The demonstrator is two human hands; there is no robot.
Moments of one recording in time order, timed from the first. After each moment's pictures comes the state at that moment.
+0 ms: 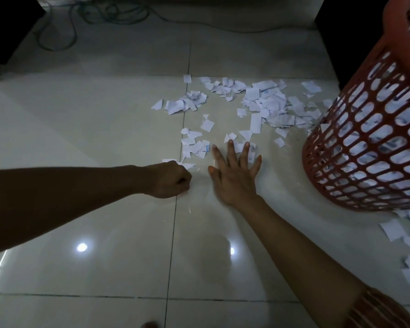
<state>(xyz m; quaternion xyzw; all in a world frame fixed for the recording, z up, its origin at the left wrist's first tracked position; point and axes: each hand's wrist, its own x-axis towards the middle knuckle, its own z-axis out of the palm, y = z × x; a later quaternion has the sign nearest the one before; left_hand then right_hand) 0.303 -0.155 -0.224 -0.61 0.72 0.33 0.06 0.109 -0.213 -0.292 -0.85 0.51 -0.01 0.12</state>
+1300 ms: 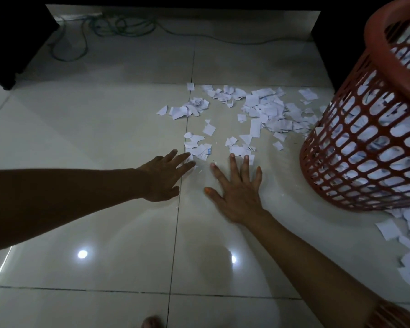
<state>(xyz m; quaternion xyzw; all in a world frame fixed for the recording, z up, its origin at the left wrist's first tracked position) 0.310 -0.138 -0.216 -0.59 0.76 0.11 0.24 0.085 -0.186 -0.283 -0.88 0.47 0.01 0.12</state>
